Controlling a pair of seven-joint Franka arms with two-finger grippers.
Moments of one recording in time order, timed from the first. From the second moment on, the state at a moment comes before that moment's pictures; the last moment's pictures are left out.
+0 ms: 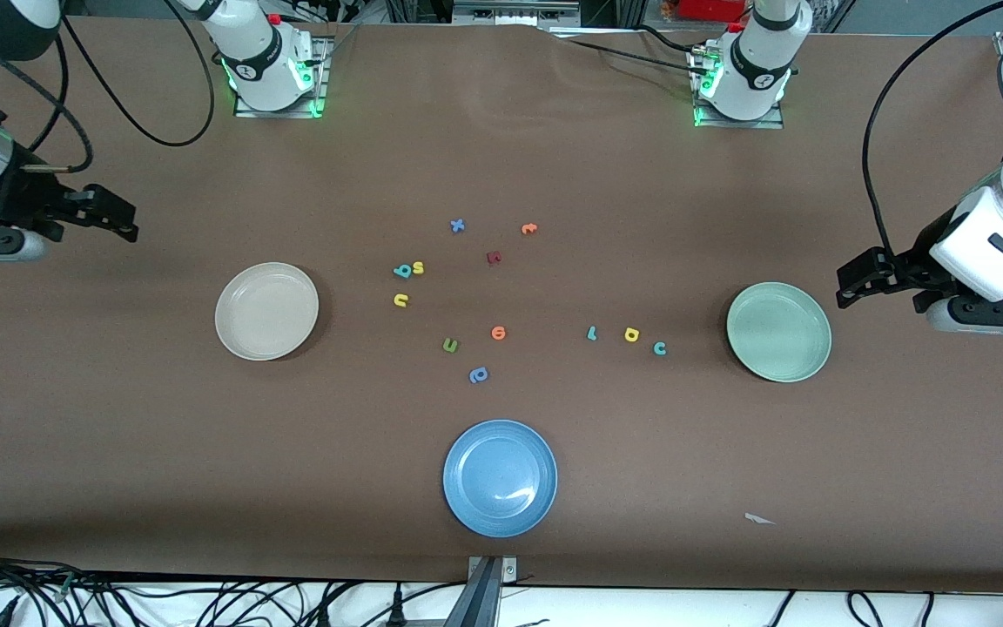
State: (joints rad) left arm 0.12 0.25 -0.25 -1.37 0.04 1.68 -0.10; right arm 0.03 0.05 0.06 -1.64 -0.02 1.64 0.05
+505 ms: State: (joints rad) left arm 0.11 0.25 -0.25 -1.37 0.04 1.68 -0.10; right arm 0.19 0.20 0.07 -1.64 -0.02 1.64 0.08
